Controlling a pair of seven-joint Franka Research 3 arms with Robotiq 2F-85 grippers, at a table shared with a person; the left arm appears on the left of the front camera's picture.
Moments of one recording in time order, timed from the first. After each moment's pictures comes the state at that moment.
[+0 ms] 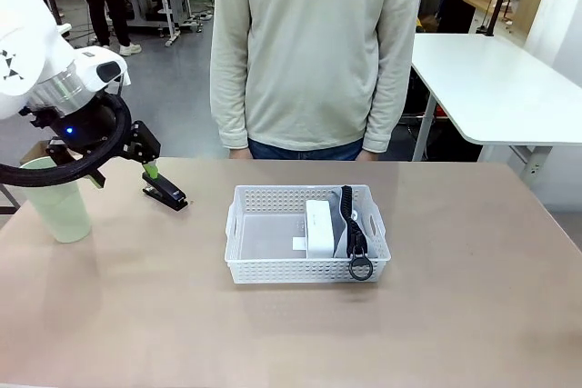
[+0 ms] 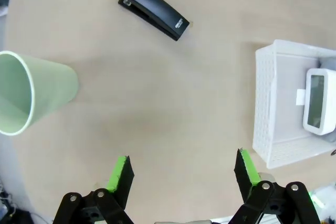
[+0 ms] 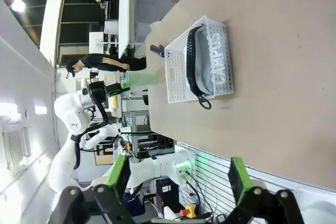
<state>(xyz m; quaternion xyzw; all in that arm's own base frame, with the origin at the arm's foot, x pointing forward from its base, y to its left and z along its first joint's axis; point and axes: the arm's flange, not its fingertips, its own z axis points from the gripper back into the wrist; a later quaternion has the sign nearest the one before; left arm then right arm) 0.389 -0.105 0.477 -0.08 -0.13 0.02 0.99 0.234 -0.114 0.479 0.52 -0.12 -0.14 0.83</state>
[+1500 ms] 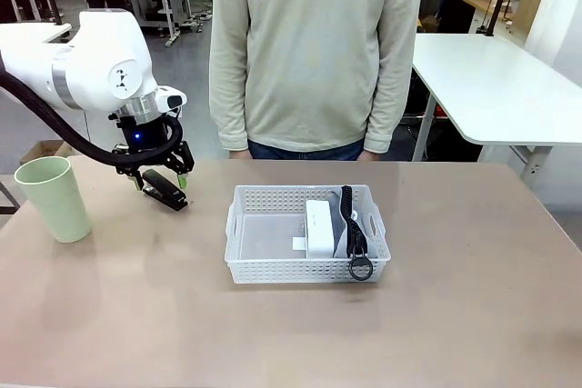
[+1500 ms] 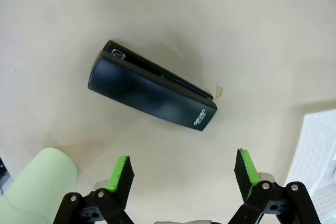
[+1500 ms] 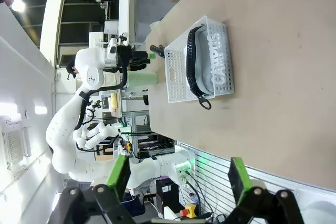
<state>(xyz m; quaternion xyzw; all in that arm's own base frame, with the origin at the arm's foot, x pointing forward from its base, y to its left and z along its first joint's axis) 0.555 -0.120 0.369 -0.03 0.00 -0.01 1.00 0.234 -0.115 0.479 0.52 -0.12 -0.14 0.83</state>
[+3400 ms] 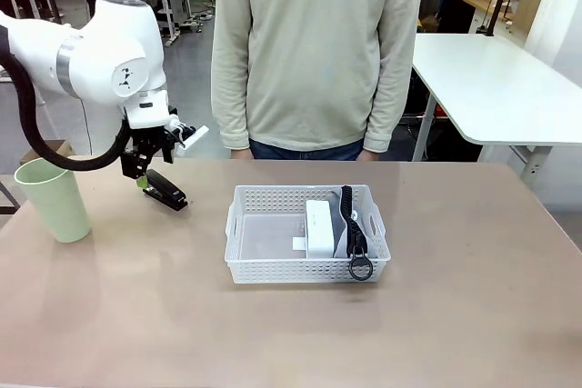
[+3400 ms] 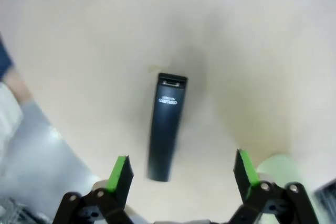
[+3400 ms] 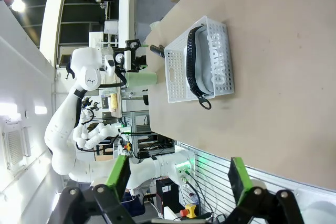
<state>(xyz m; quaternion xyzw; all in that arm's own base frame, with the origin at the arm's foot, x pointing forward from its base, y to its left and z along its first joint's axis) 0.561 -0.128 0.389 0.07 0.01 -0.85 0.53 0.234 -0.114 0.479 0.52 -0.12 -0.14 0.83</state>
